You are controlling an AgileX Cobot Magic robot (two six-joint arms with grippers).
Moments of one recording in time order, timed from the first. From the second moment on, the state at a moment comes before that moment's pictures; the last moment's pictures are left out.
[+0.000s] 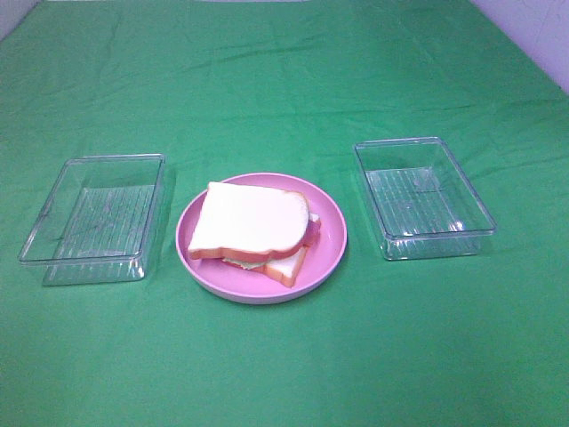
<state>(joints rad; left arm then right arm) -0.57 0.05 -0.50 0.06 1.06 -0.09 0.39 0.19 -0.51 0.08 1.06 -0.09</state>
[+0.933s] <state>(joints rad) -0.55 0.05 -0.50 0.06 1.06 -0.09 0.38 0.18 -0.51 0.08 1.06 -0.09</state>
